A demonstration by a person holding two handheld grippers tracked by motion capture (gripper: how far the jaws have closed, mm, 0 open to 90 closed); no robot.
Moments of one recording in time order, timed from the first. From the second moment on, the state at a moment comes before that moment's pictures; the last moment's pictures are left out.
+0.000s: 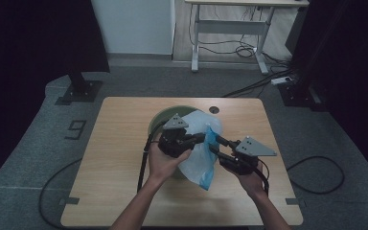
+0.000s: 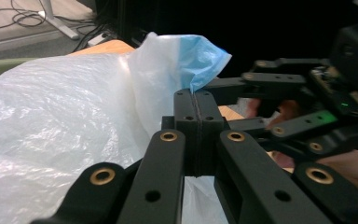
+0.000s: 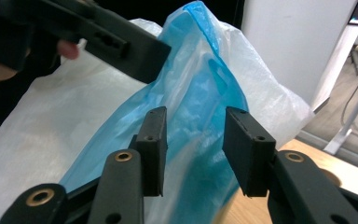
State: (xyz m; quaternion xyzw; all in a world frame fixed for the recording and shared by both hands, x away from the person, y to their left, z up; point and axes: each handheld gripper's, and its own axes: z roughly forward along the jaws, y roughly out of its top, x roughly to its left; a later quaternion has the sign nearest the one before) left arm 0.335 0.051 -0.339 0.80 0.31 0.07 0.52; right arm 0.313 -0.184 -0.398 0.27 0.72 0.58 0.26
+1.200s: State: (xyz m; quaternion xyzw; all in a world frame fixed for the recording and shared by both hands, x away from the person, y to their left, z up) left arm 0.345 0.113 -0.331 0.75 0.36 0.12 0.54; right arm 0.302 -0.209 -0.392 0.26 0.72 0.55 0.33
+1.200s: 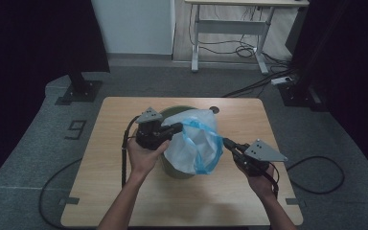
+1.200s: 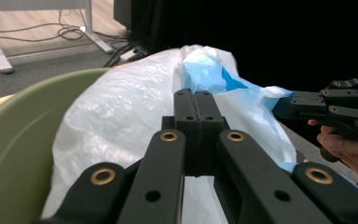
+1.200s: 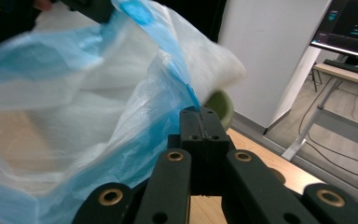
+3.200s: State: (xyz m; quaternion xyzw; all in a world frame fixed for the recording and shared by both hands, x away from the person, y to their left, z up) left arm 0.342 0.162 -0.334 0.72 0.39 0.13 0.55; right arm 0.297 -0.216 -0.371 0.27 0.70 0.60 0.27
